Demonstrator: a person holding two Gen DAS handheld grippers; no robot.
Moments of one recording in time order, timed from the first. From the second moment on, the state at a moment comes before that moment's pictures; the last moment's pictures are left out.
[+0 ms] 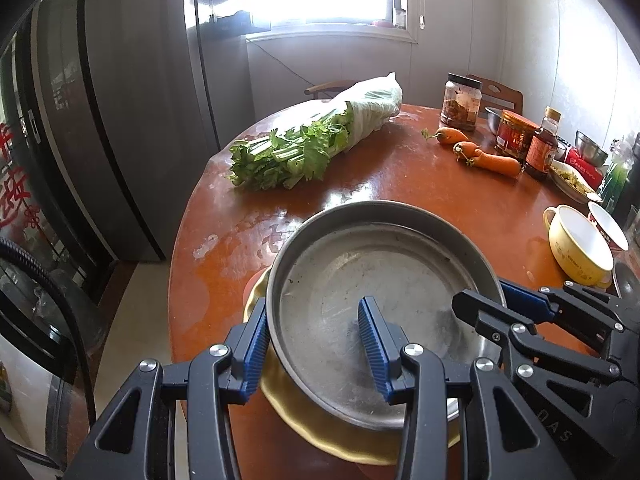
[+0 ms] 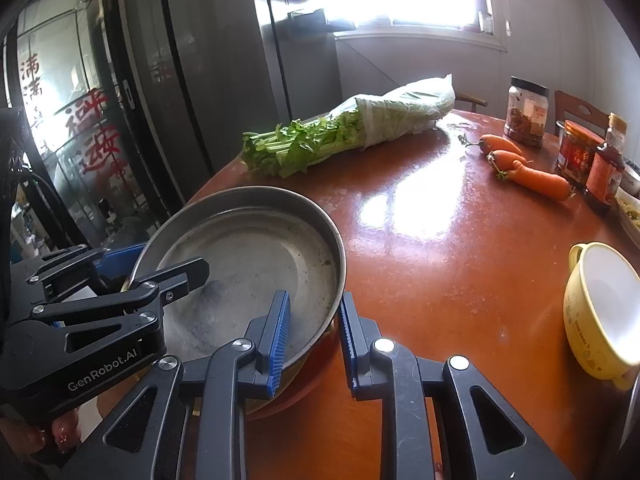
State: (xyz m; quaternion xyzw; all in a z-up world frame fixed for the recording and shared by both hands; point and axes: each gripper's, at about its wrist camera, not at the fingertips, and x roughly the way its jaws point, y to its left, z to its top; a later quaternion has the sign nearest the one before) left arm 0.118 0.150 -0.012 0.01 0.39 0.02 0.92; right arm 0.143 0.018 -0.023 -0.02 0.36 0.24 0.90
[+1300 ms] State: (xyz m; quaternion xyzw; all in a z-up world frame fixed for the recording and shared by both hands) left arm 0.108 0.157 -0.005 -0.01 0.39 0.00 0.92; right arm 0.137 0.017 -0.021 -0.04 0.35 0.22 0.91
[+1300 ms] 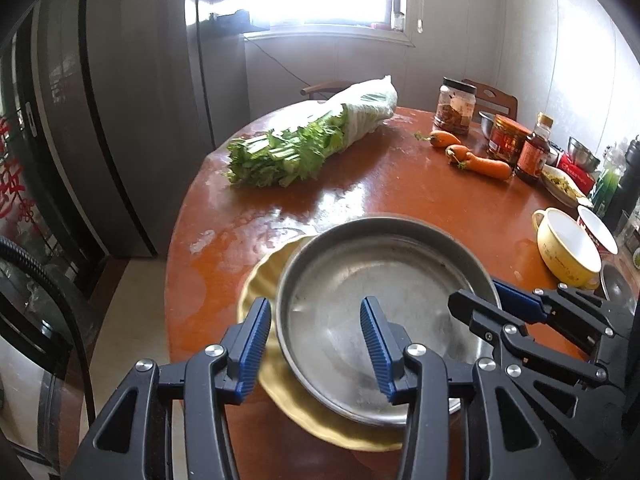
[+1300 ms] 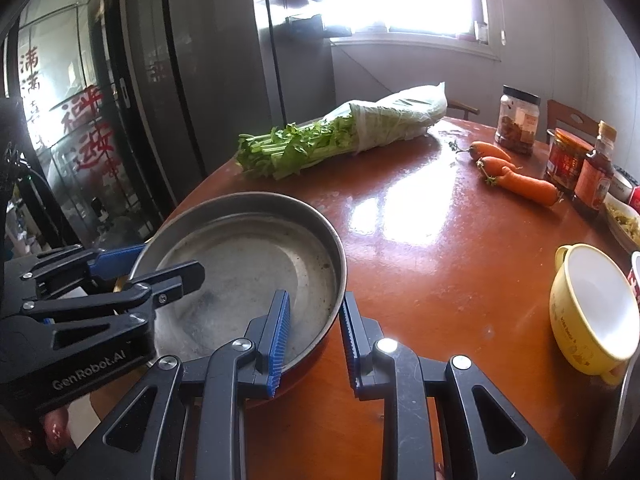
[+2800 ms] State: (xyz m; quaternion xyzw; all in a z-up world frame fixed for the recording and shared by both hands) left arm 0.048 0.113 0.053 -0.02 0.33 -0.01 0.94; right arm 0.076 -0.042 0.036 0.00 0.29 0.21 0.94
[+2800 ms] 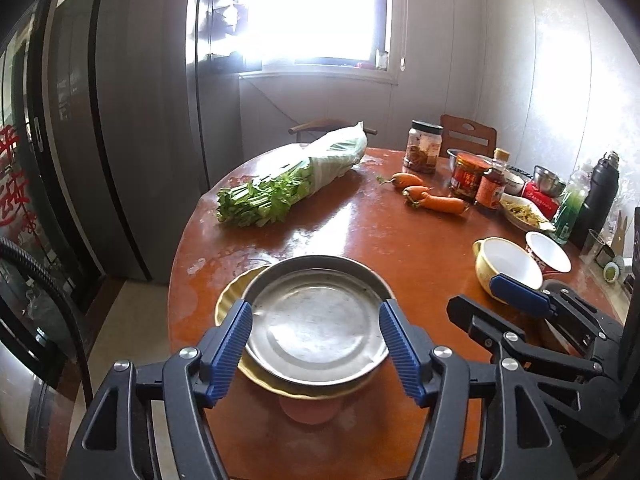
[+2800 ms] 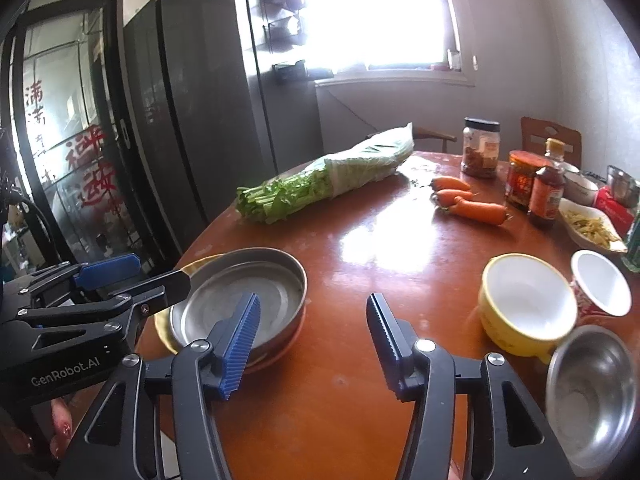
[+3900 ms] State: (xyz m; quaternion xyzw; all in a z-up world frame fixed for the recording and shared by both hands) left arm 0.022 -0.008 0.067 0.00 0.30 -0.04 0.95; right arm -0.003 -0.204 0.074 0.04 0.22 0.06 0.97
